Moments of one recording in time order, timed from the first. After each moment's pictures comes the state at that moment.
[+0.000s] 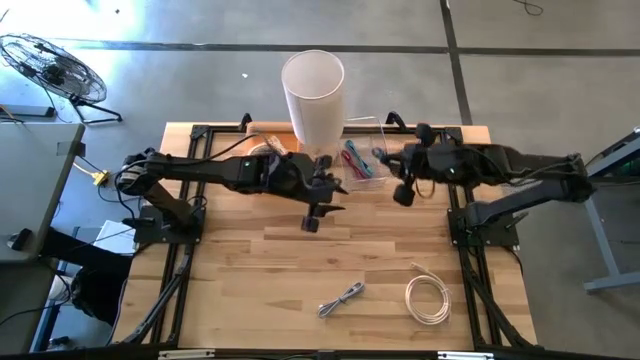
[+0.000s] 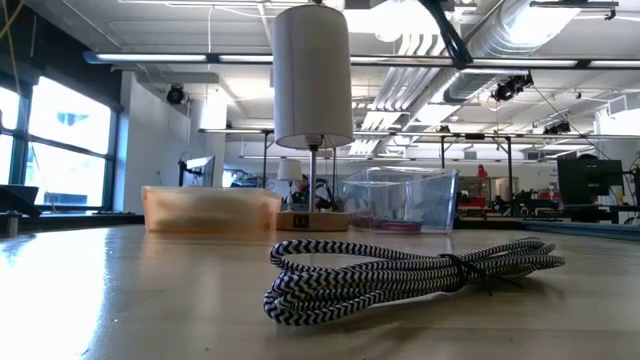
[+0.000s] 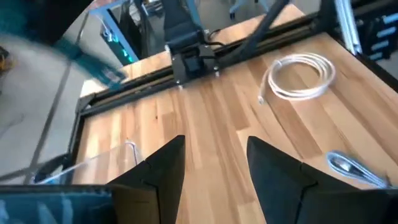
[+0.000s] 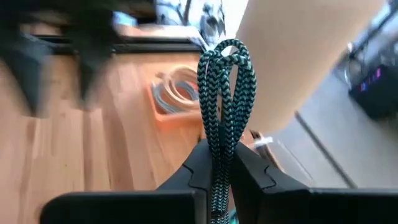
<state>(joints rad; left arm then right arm) -0.04 1.57 1.51 -0.38 -0.01 0.33 0.01 1.08 1.26 -0.70 0.44 0.02</state>
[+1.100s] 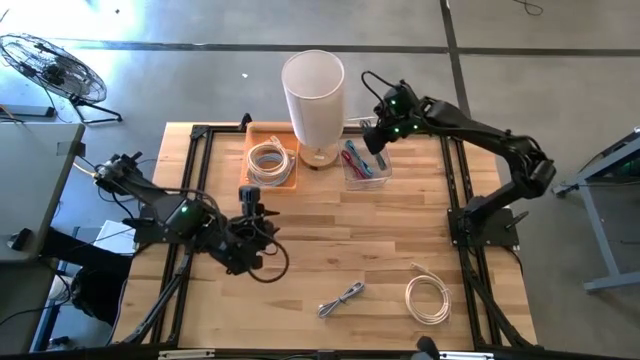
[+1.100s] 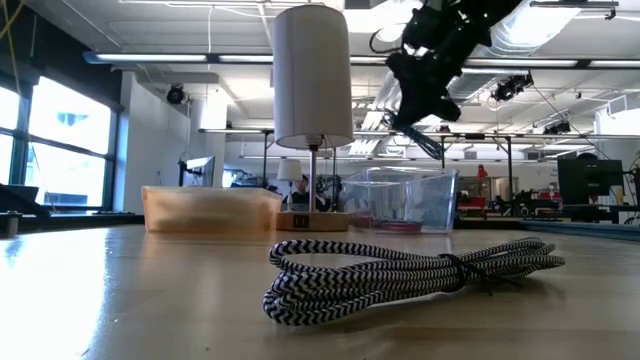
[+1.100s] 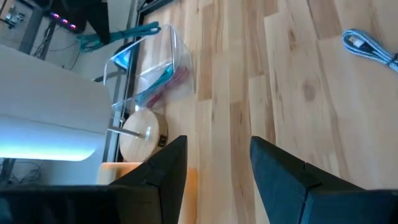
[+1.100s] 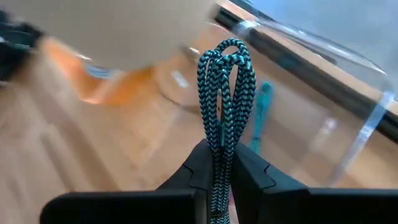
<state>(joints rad) -0.55 1.41 1.53 -1.13 -0.76 -0.19 -0.69 1.48 1.26 -0.66 -0.20 0.27</state>
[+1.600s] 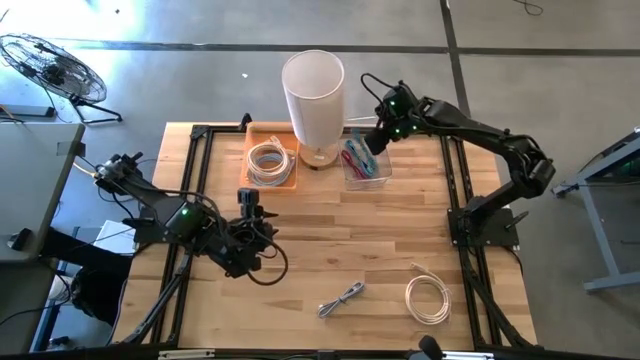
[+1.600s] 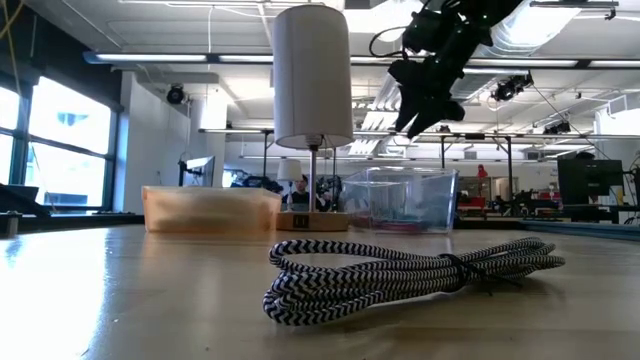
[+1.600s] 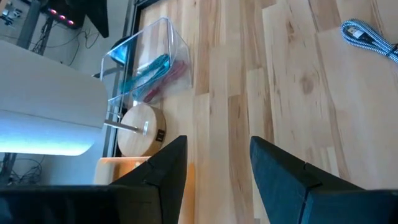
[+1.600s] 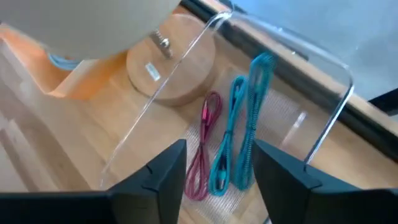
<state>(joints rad) -0.56 1.41 1.52 -1.15 -0.76 -0.21 -0.69 1.49 1.26 -0.69 -0.13 0.23</state>
